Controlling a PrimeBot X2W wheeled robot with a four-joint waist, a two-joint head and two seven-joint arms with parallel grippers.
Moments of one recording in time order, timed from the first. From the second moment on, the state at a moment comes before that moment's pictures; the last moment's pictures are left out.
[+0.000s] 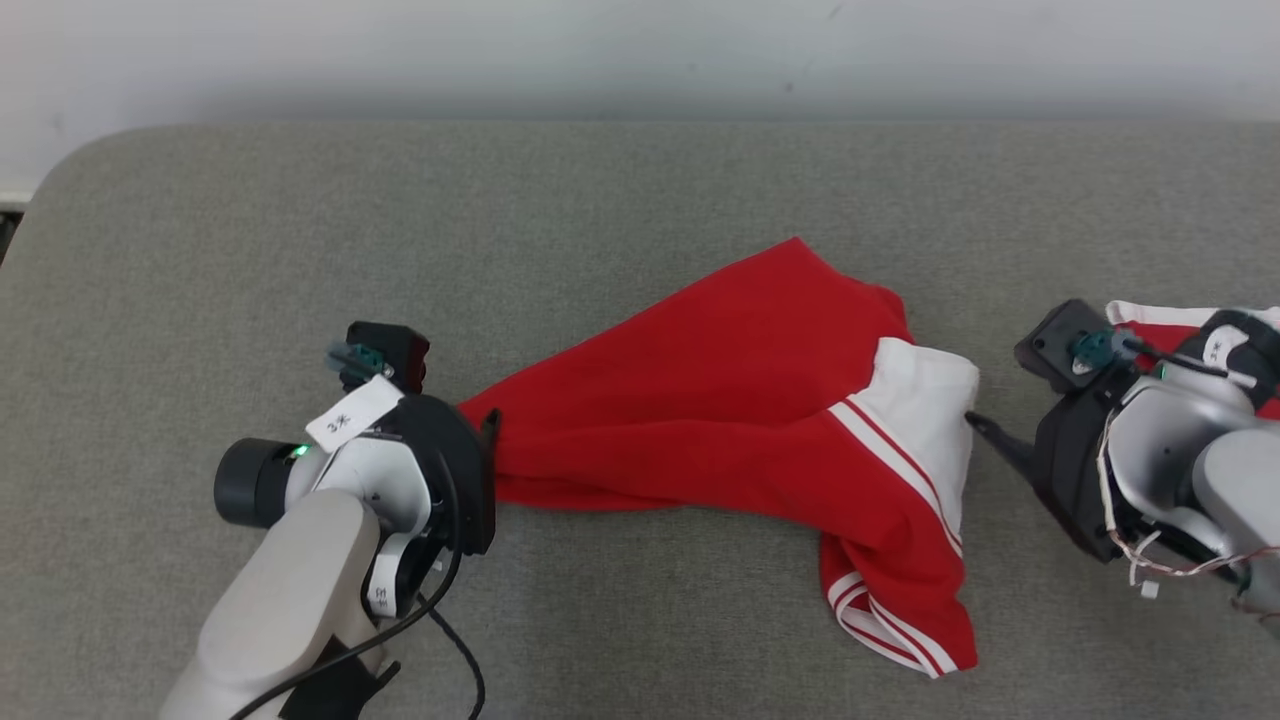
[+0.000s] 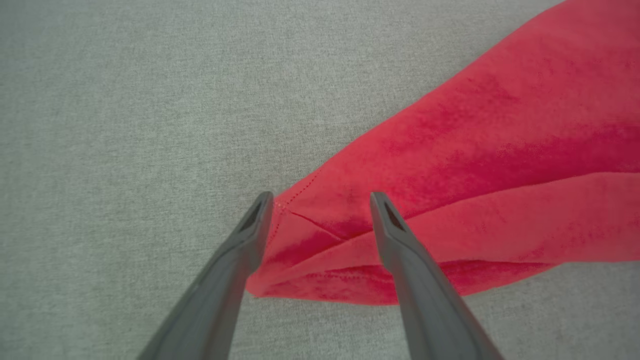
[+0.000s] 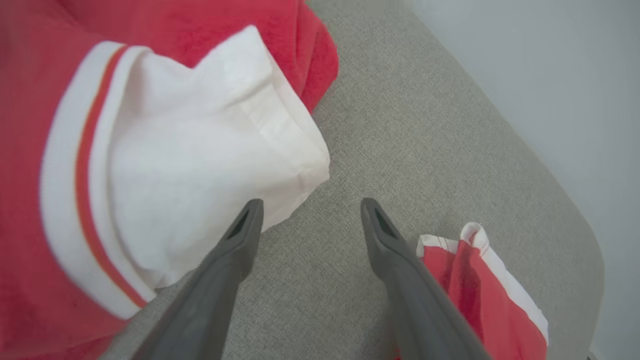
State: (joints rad) left arm -0.64 0.15 -0.54 0.55 -0.40 0.11 0.44; right arm -0.67 -0.69 0.78 0.22 0.54 0.13 0.47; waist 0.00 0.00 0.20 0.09
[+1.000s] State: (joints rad) left arm -0.75 0.10 -0.52 0.70 -0.41 0.08 0.39; right arm -0.93 -0.71 1.12 0.45 0.75 0.13 0.14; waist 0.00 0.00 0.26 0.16
